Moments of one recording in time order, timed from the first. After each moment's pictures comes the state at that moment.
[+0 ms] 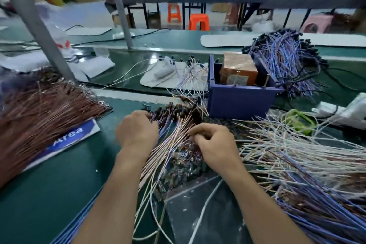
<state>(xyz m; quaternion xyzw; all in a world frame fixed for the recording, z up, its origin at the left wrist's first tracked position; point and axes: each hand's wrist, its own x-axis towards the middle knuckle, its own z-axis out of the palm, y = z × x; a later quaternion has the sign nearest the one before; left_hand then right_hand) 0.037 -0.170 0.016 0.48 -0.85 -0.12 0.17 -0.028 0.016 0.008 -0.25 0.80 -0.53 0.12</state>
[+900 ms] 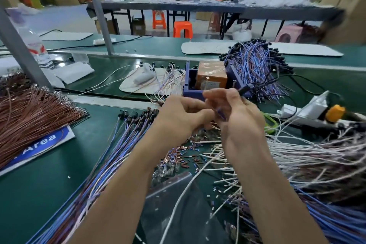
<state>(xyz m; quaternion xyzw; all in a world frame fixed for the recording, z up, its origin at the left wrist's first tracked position) 0.011 -0.055 0.090 0.05 -0.80 -0.58 0.15 -0.041 0.071 0.094 -0.08 0.52 -0.84 0.11</state>
